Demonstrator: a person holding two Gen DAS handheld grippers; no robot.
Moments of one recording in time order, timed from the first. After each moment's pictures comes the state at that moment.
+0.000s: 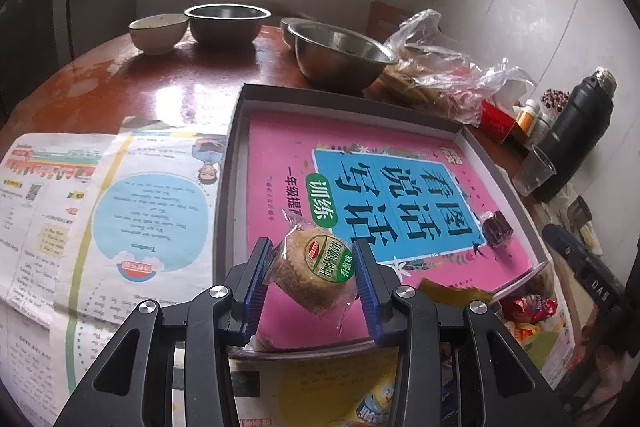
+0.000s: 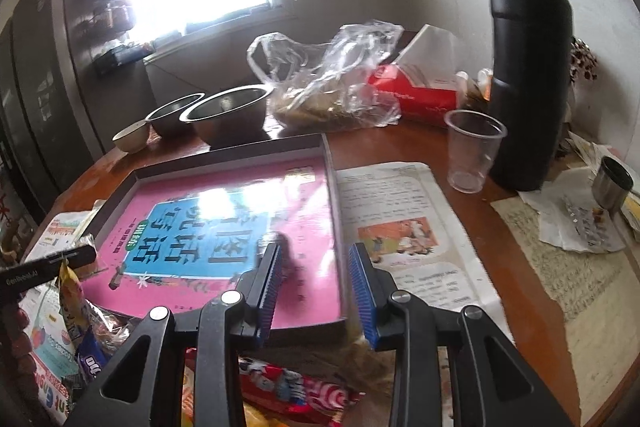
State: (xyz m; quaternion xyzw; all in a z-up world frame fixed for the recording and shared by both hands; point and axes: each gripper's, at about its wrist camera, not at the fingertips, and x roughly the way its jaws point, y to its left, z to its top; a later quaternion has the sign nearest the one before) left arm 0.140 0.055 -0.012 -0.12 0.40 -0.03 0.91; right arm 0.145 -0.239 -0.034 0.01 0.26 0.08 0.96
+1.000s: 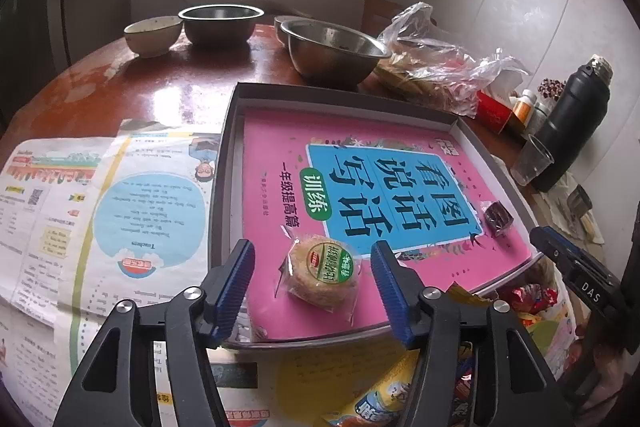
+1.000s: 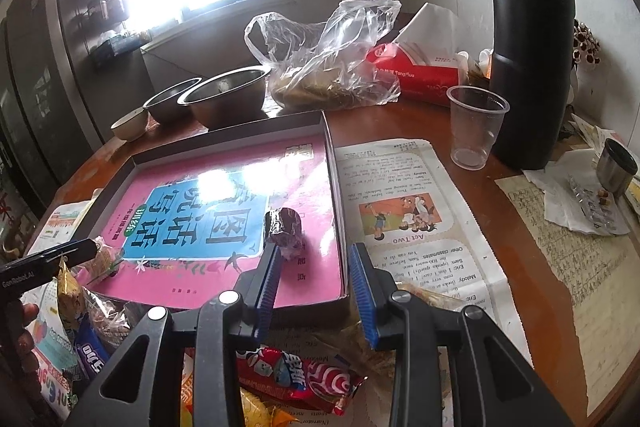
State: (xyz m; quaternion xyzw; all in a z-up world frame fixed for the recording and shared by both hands) left arm 0.135 0.049 -0.007 -0.11 0.40 -0.03 0.91; right arm 0.146 -0.234 -0.044 0.00 0.29 0.08 0.95
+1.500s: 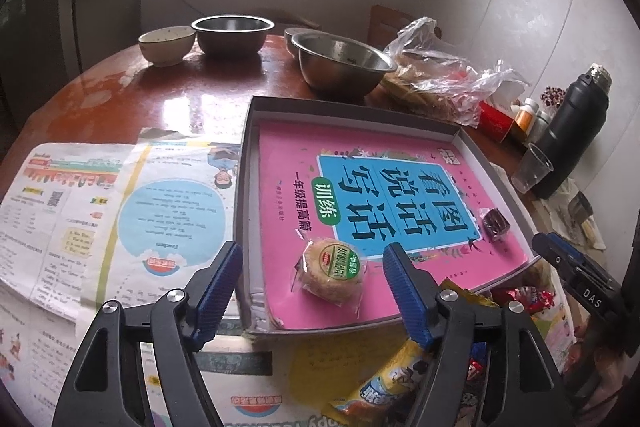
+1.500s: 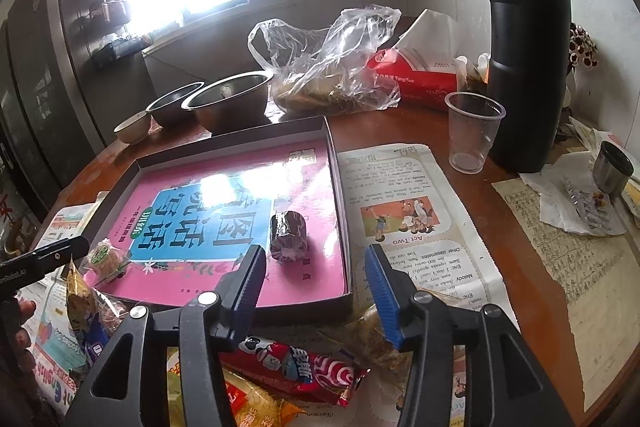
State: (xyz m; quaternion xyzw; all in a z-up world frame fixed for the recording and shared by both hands) left arm 0.122 0.057 0.008 -0.11 0.39 -0.02 0.91; right arm 0.137 -0.233 -0.037 0.01 0.28 0.09 0.95
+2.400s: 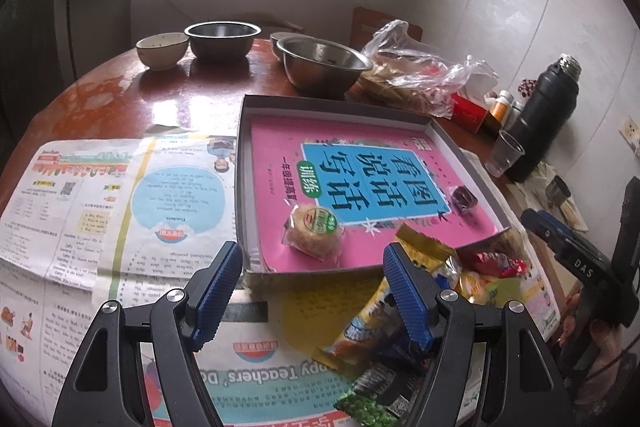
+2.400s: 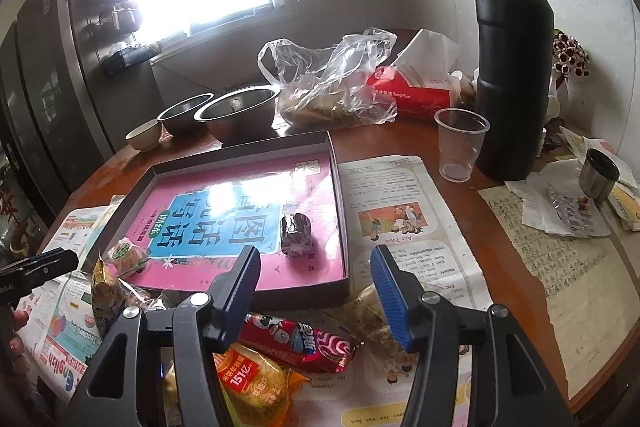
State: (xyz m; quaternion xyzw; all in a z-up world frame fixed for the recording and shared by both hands) left arm 0.079 0.055 0.022 -0.10 0.39 -0.05 0.91; right arm 0.107 -0.238 -0.022 0.01 0.27 0.09 0.96
